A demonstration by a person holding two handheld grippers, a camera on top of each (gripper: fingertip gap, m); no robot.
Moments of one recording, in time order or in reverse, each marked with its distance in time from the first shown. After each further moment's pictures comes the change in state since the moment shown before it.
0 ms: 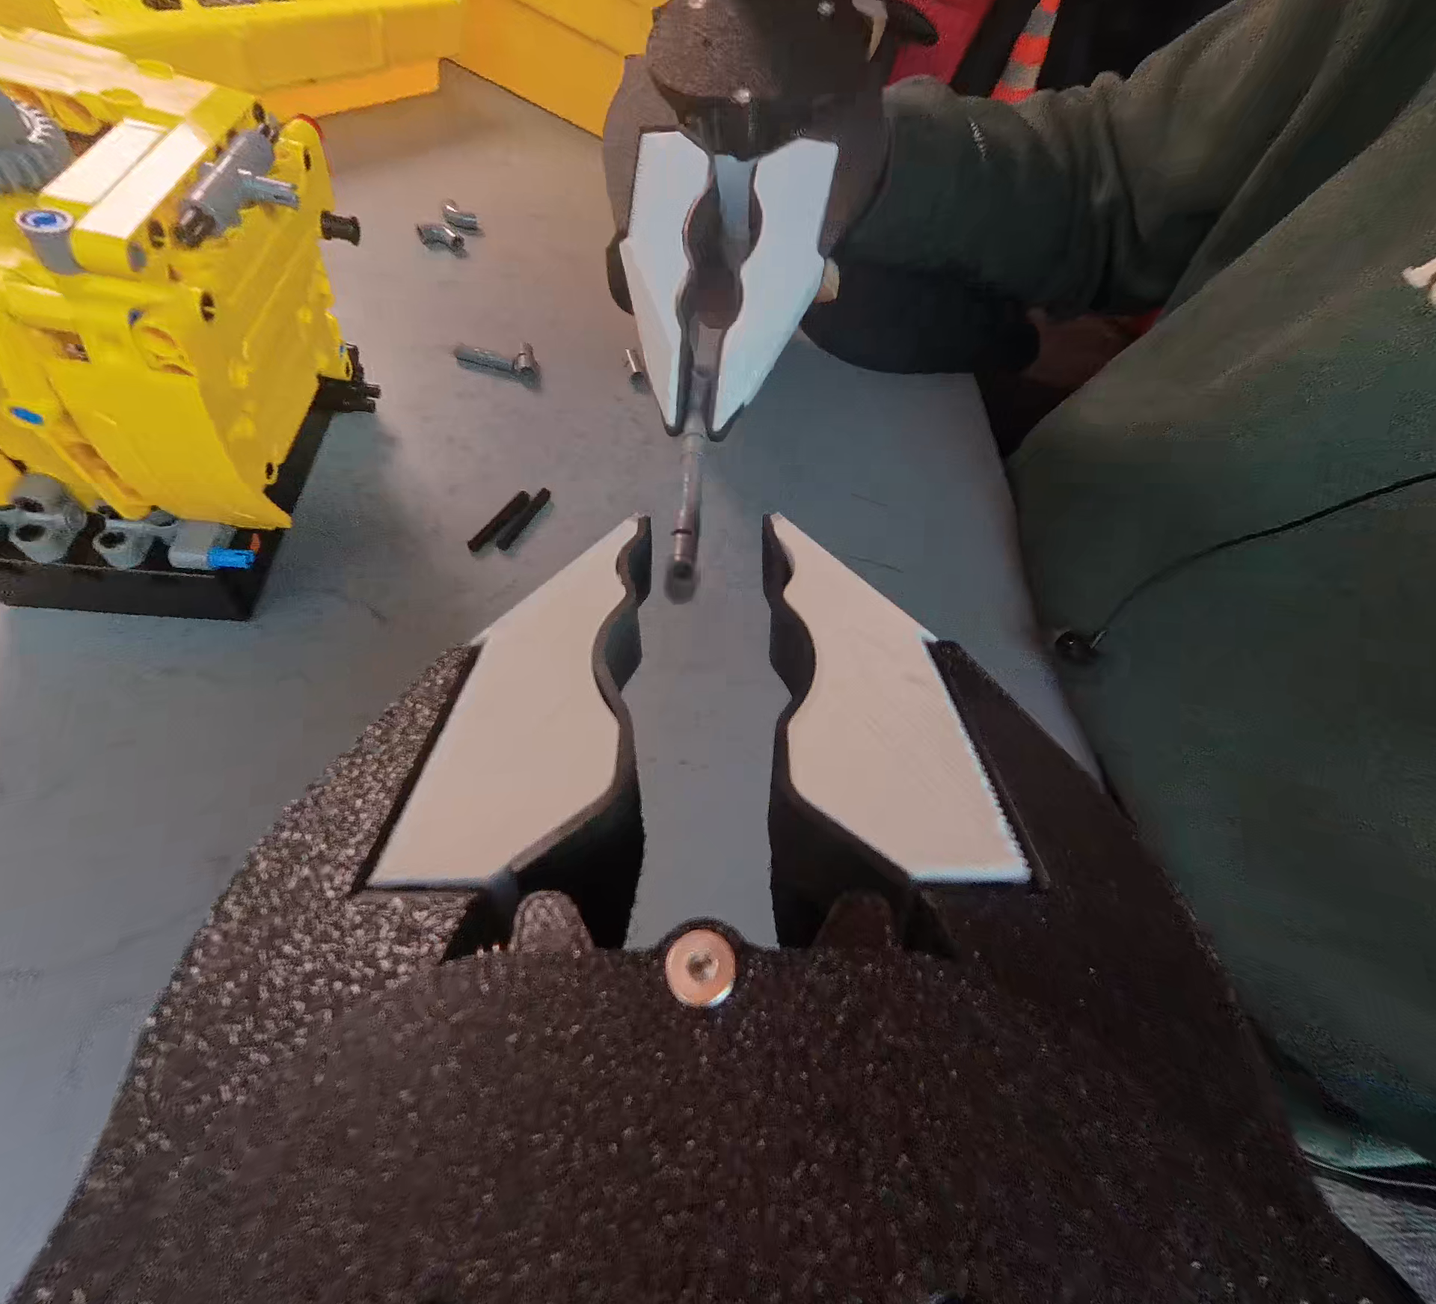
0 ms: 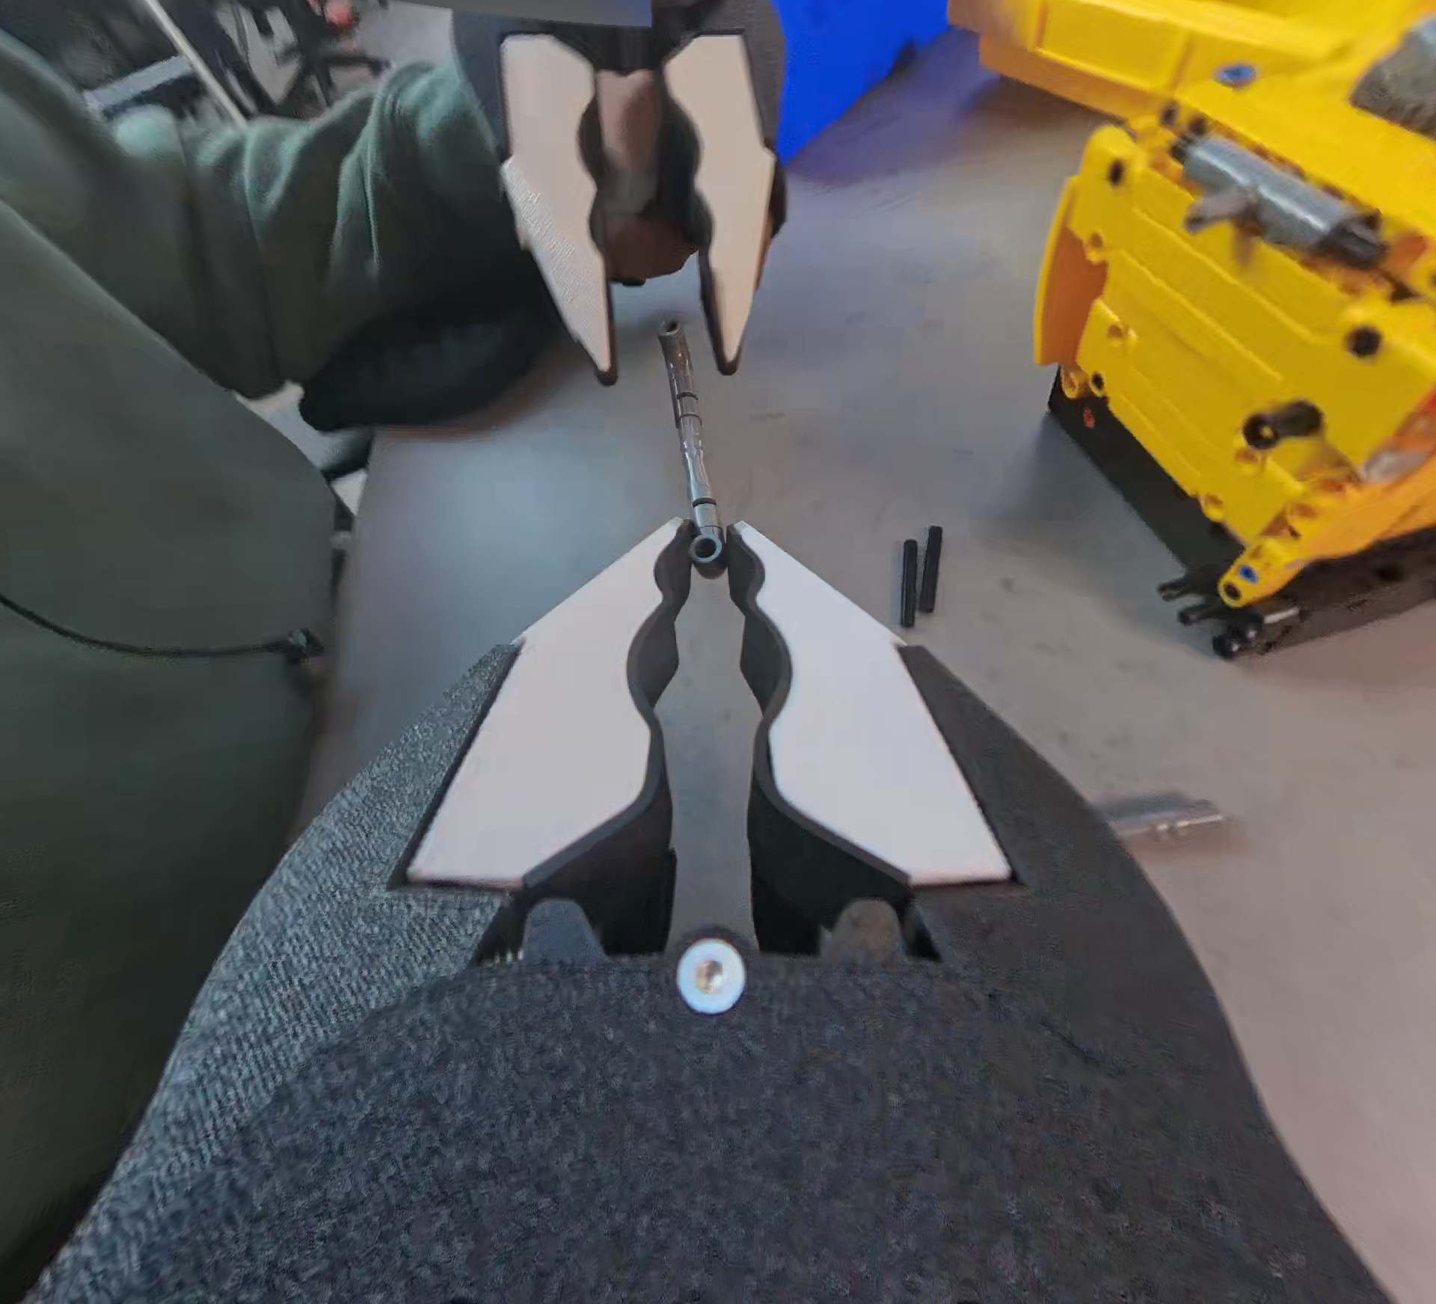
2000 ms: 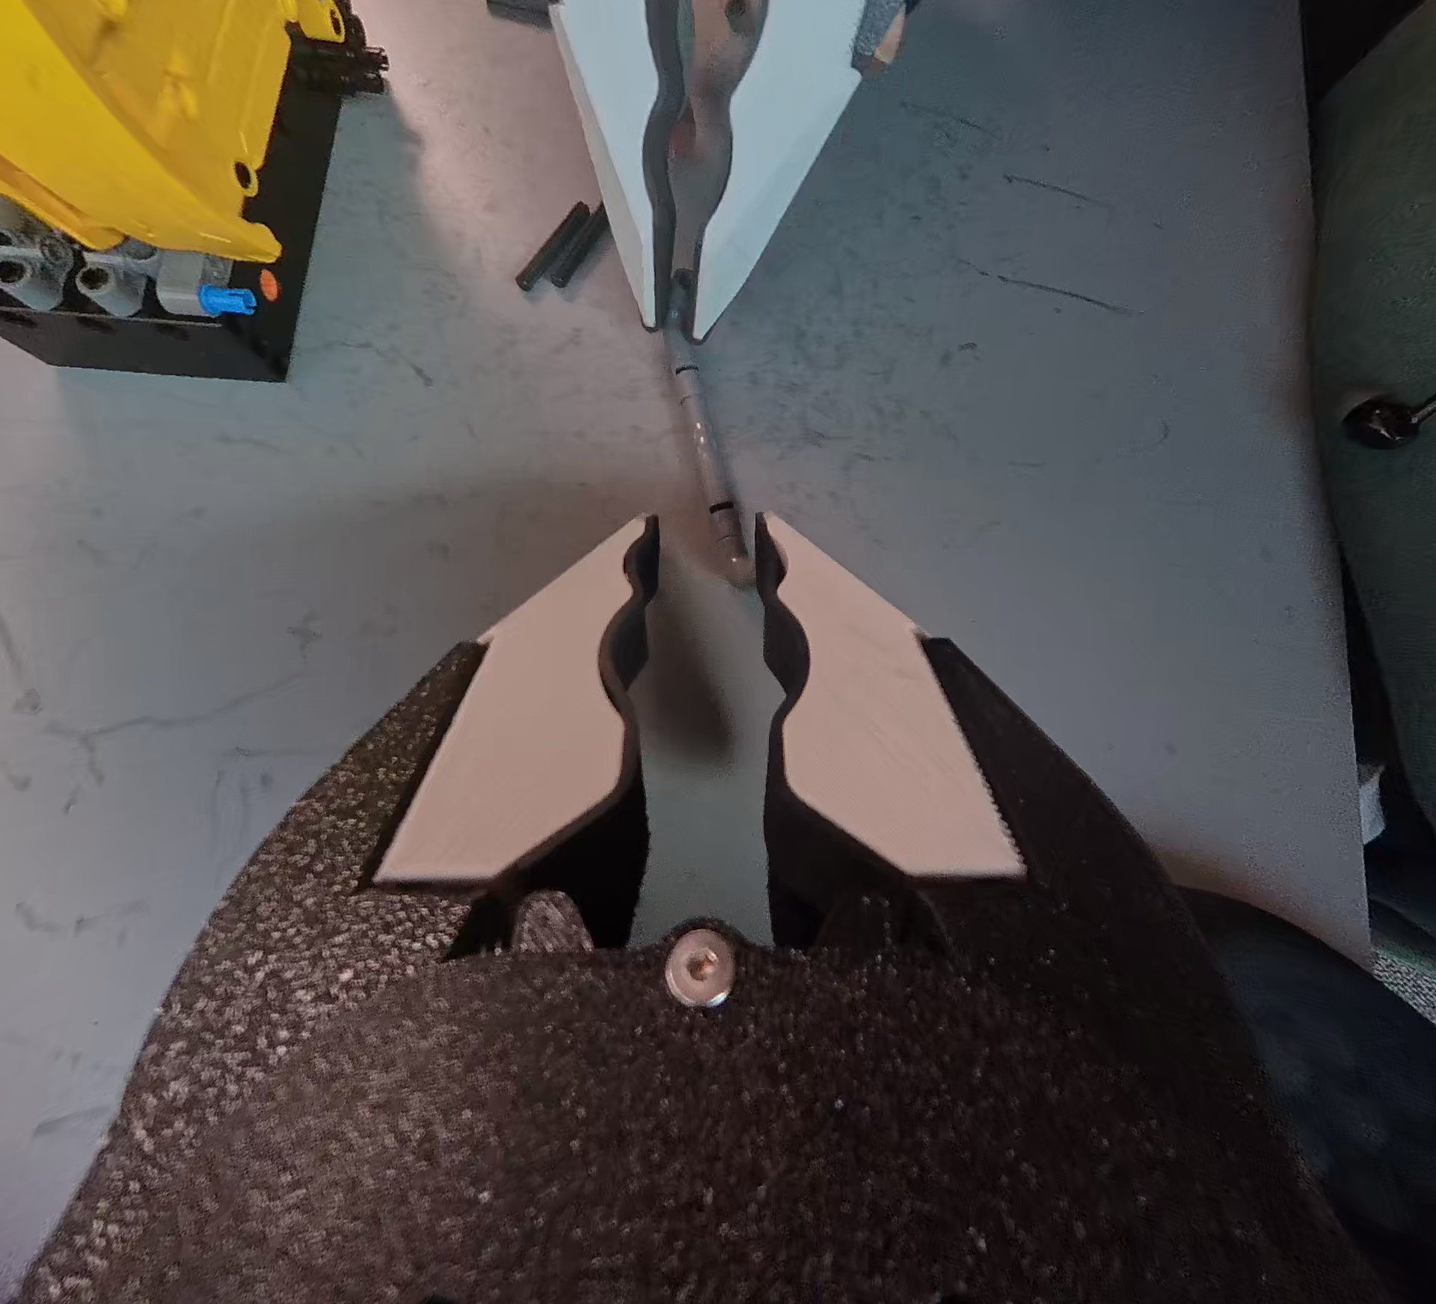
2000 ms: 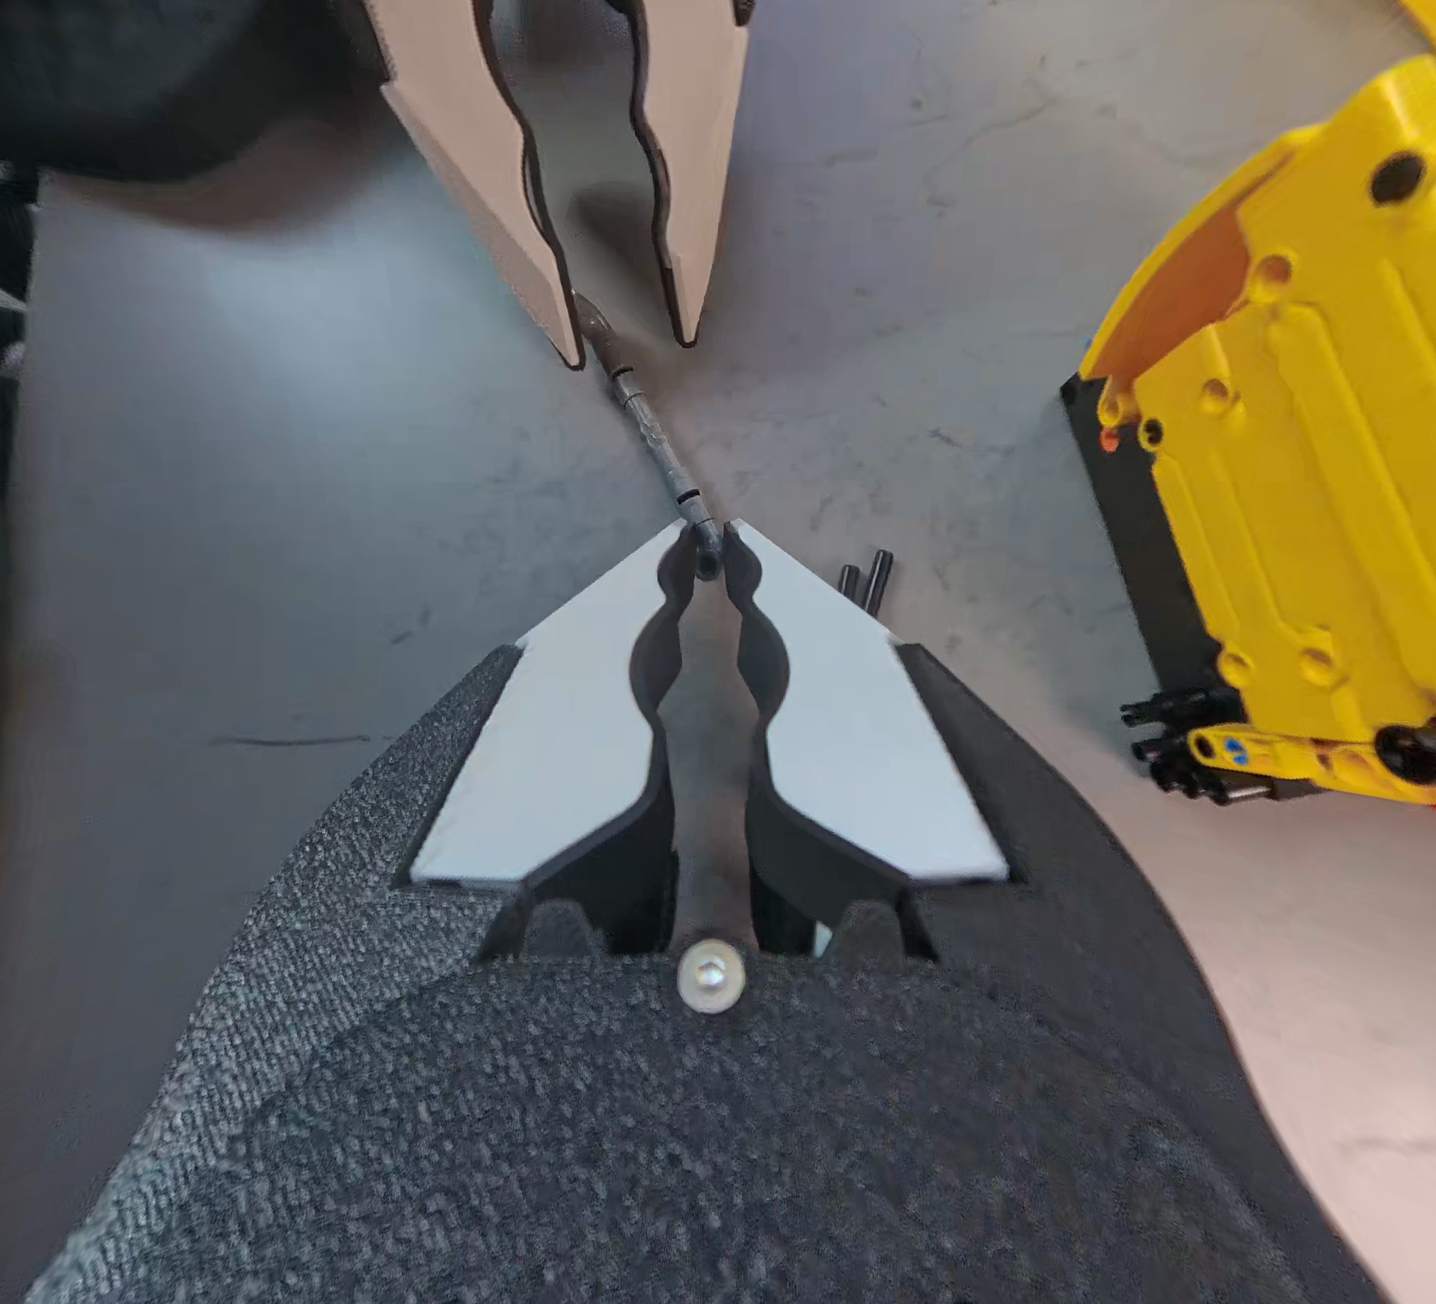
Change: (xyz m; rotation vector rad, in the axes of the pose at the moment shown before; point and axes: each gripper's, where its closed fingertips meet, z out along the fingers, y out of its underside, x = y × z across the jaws) left arm -0.027 0.069 -0.009 -0.373 -0.197 0.110; right arm 0.028 0.028 0.048 -0.384 0.089 -0.190
